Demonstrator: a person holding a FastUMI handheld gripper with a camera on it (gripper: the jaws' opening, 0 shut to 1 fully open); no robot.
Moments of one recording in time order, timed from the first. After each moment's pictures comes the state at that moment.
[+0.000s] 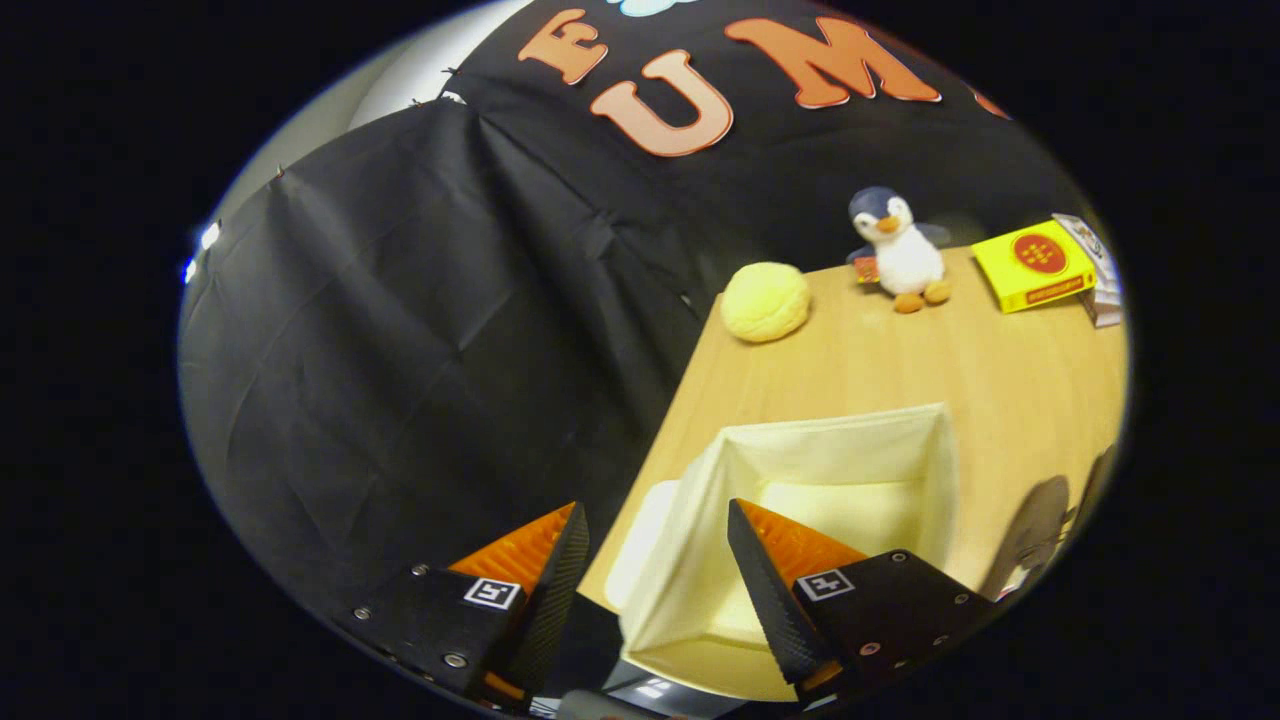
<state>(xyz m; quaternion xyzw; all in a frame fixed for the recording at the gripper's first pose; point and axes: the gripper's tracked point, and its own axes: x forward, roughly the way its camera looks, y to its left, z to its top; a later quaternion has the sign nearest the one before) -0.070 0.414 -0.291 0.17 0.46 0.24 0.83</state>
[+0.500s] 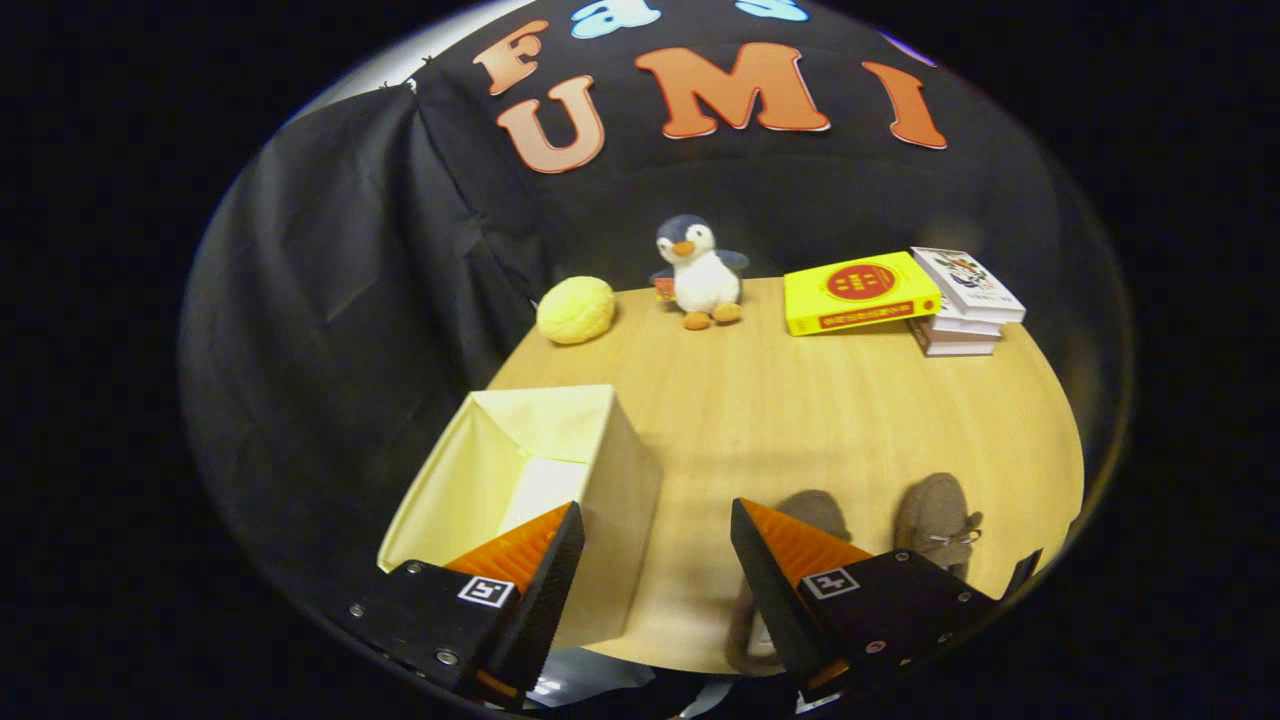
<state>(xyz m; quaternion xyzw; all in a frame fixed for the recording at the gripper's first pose) -0.097 0.196 -0.346 0.05 0.48 0.10 0.87</state>
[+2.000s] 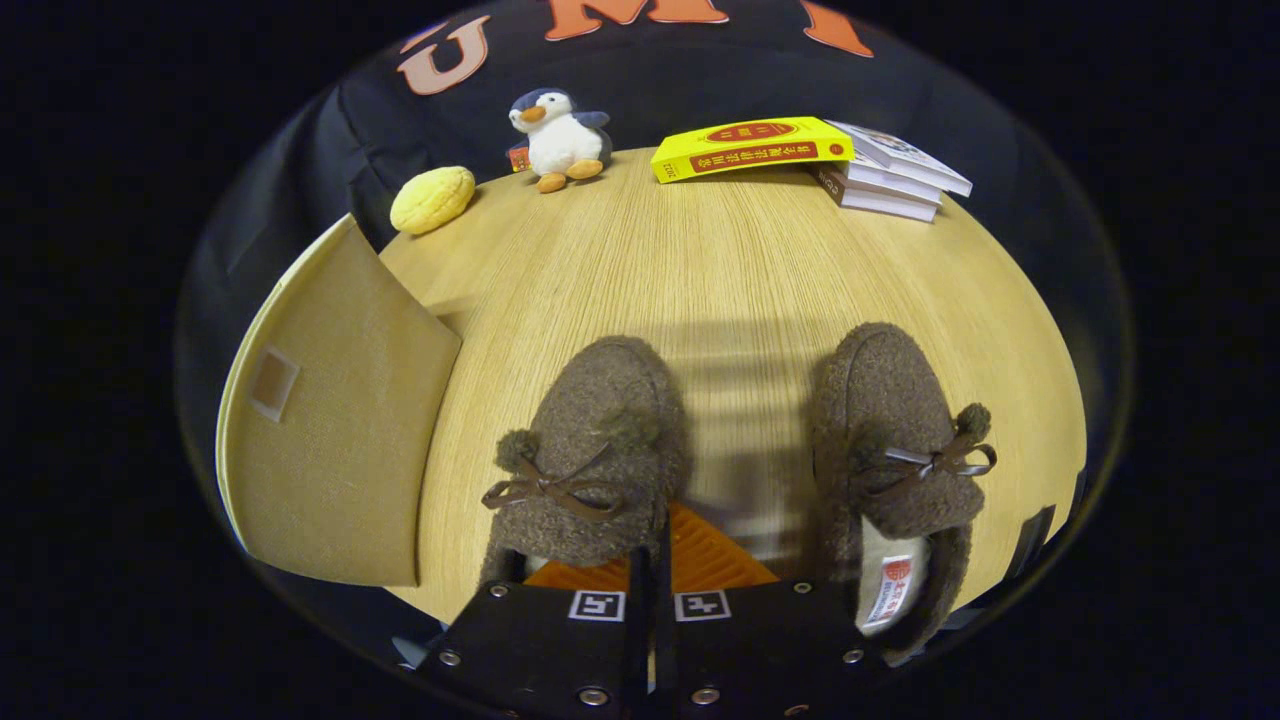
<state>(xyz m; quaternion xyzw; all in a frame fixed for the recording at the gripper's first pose) -0.145 0.101 -0.491 0.05 0.59 0.02 0.80</state>
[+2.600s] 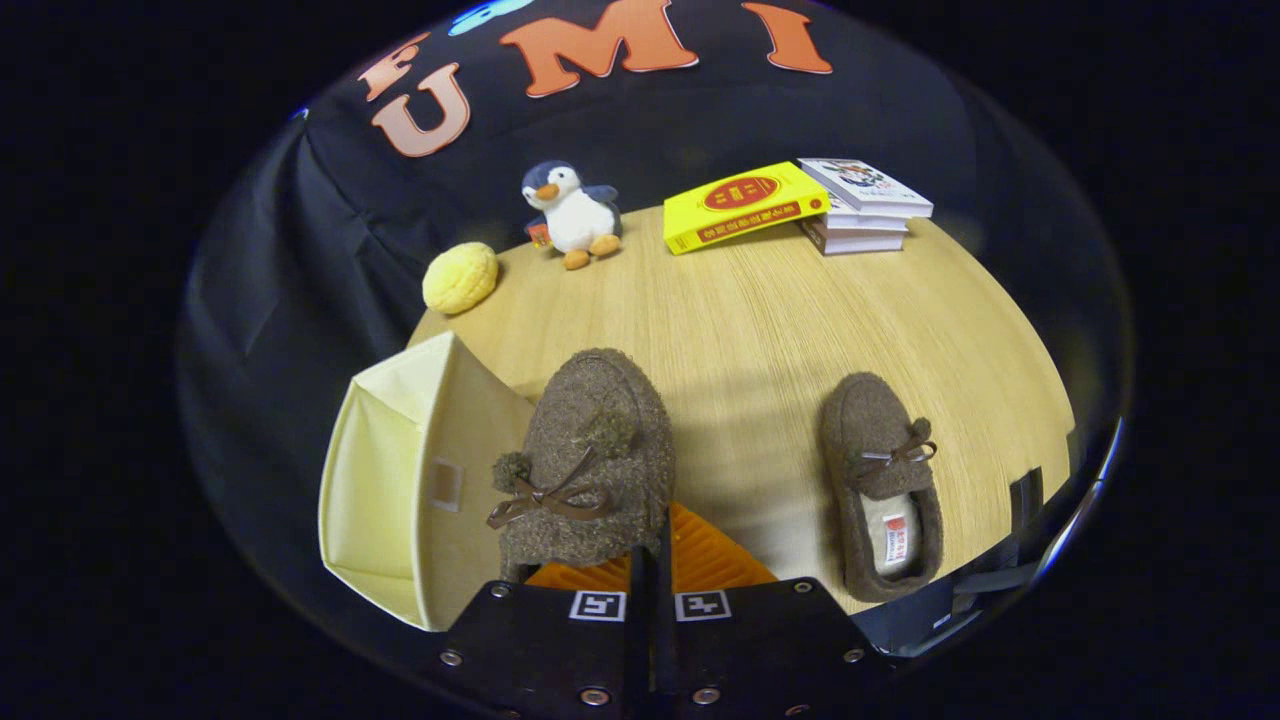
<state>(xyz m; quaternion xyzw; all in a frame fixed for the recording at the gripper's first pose) -0.116 0.161 -0.374 0.10 0.54 -0.01 0.83</state>
